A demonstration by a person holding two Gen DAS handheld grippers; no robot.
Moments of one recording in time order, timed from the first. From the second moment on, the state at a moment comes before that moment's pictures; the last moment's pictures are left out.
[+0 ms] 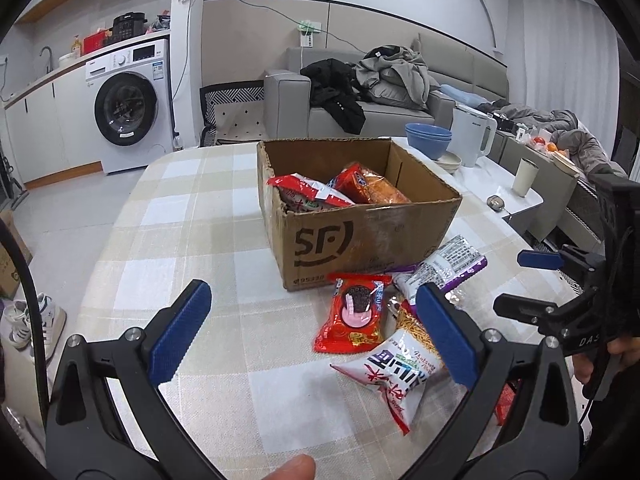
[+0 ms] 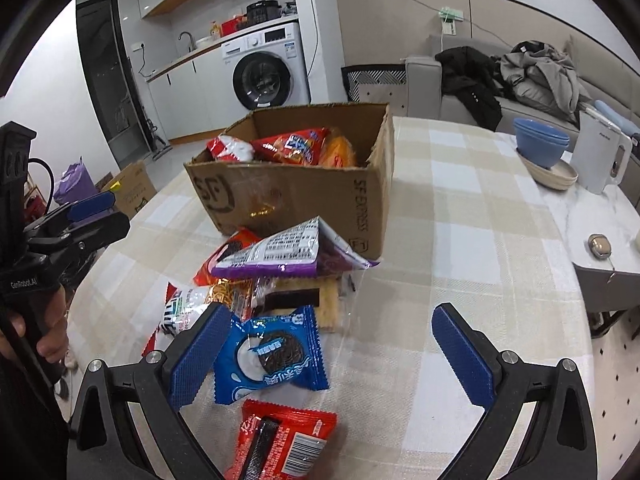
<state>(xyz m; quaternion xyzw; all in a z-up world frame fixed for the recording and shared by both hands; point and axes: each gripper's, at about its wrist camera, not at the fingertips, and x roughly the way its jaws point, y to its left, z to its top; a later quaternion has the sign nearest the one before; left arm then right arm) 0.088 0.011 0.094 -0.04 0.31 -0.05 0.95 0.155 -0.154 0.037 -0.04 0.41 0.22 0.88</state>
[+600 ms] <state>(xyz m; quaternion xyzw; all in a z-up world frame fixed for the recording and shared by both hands) 0.100 0.008 0.087 -0.04 0.33 -0.06 0.94 0.159 -0.134 0.004 -0.06 0.46 0.26 0.85</state>
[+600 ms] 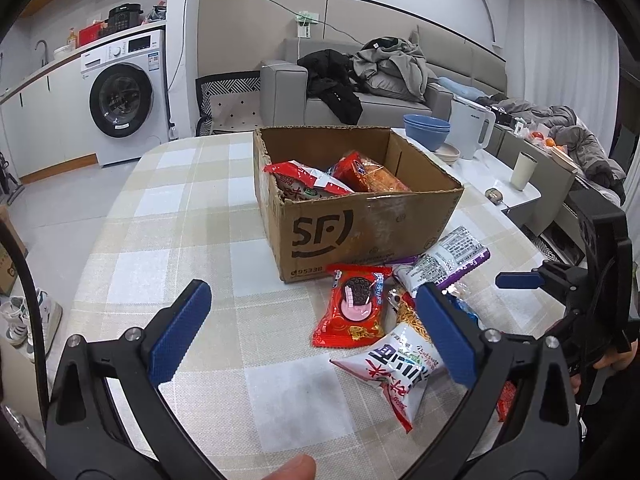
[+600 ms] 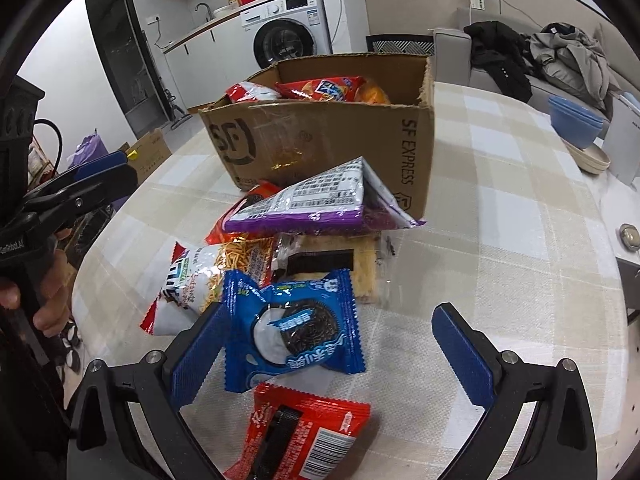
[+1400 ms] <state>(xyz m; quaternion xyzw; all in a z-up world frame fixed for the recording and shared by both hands) 0.104 -0.003 0.075 -0.03 0.34 -0.07 0.94 0.165 -0.116 -0.019 -0.06 0.49 0.27 0.83</state>
